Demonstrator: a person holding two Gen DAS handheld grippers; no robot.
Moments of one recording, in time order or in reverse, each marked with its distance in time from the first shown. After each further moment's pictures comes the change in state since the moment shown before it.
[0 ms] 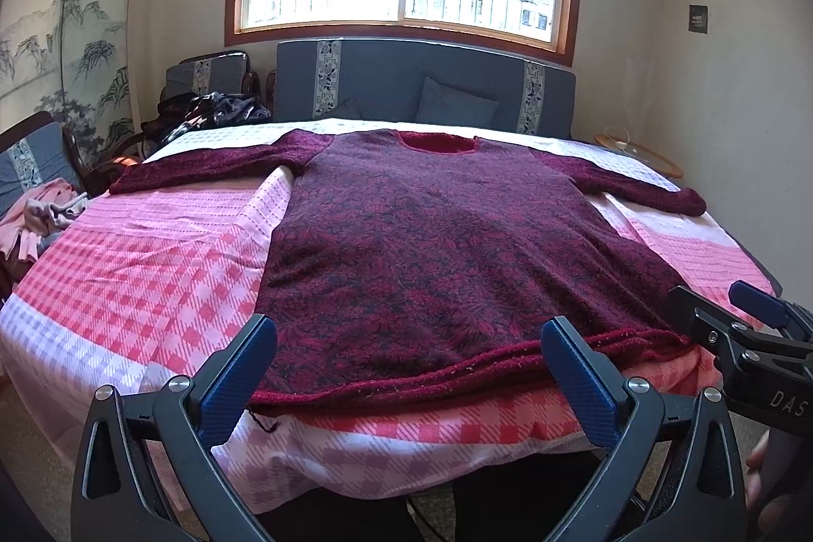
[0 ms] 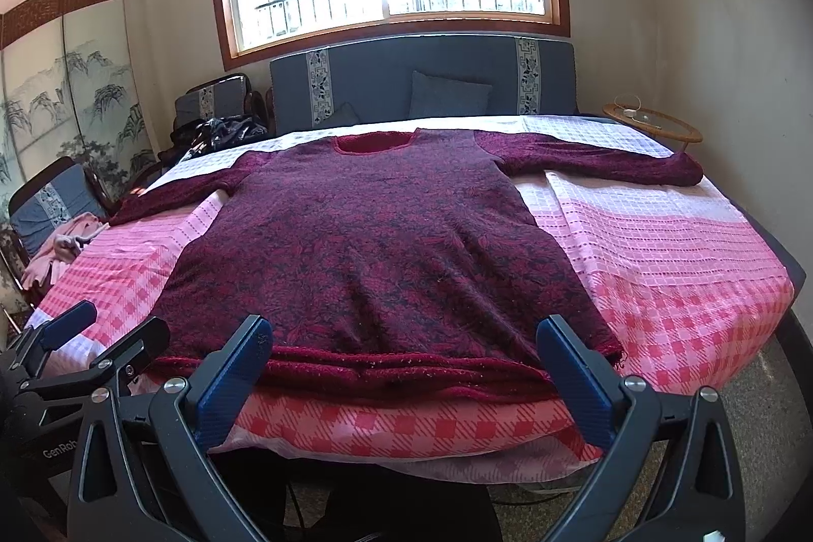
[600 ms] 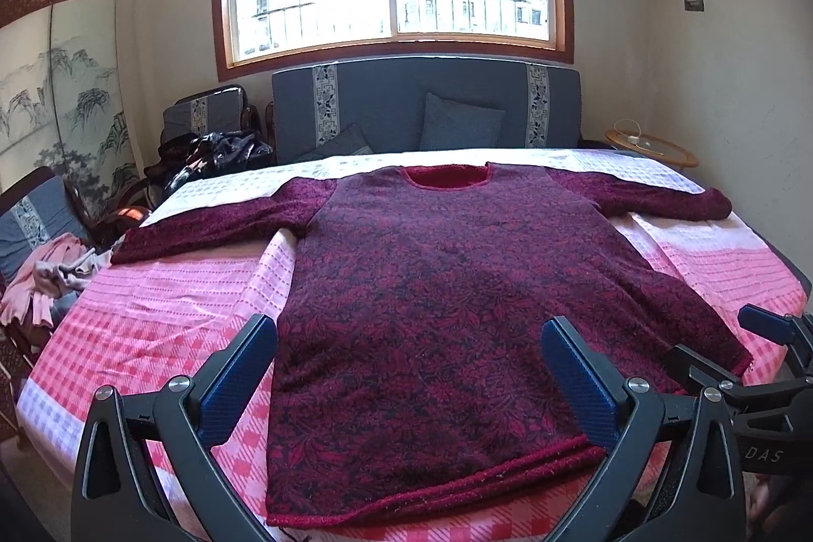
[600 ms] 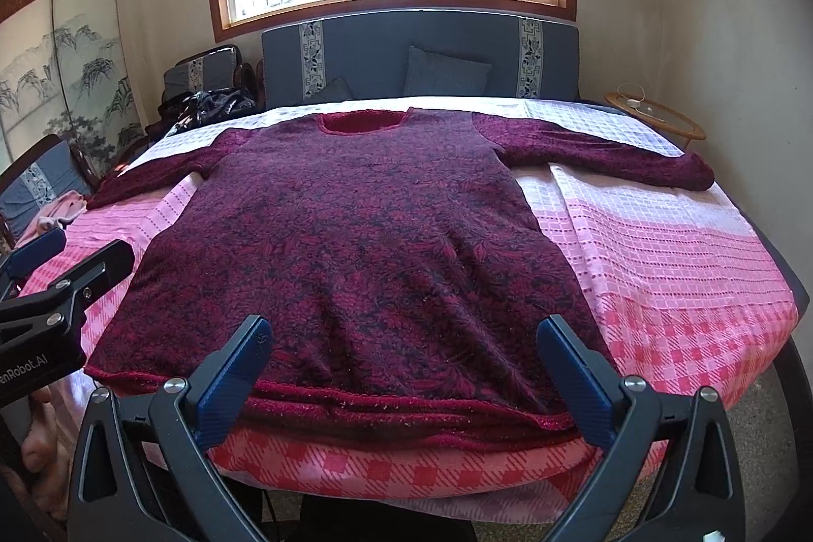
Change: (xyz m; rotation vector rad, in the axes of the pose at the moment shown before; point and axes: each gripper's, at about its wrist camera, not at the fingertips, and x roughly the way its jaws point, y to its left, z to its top) left arm 0.041 -0.007 0.064 0.104 -0.038 0.059; right arm 0.047 -0.008 0.026 -0.035 0.081 -0.028
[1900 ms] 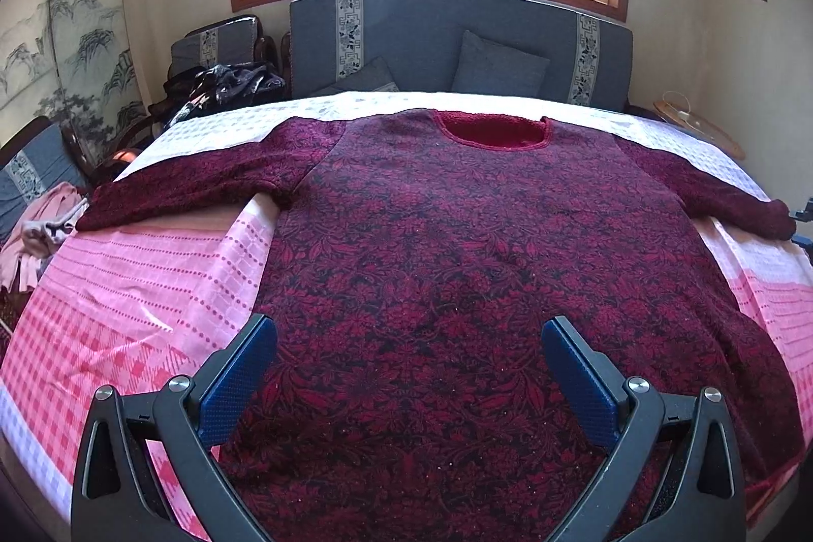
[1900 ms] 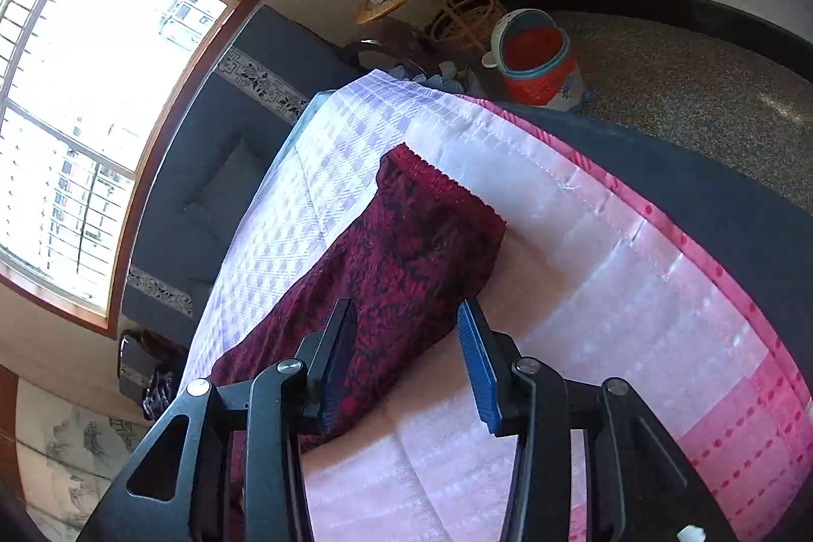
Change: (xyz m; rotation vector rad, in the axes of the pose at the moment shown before) left arm 0.144 0.017 0.027 -0.087 0.207 0.061; right arm 0.209 -0.503 0.110 0.968 0.069 0.015
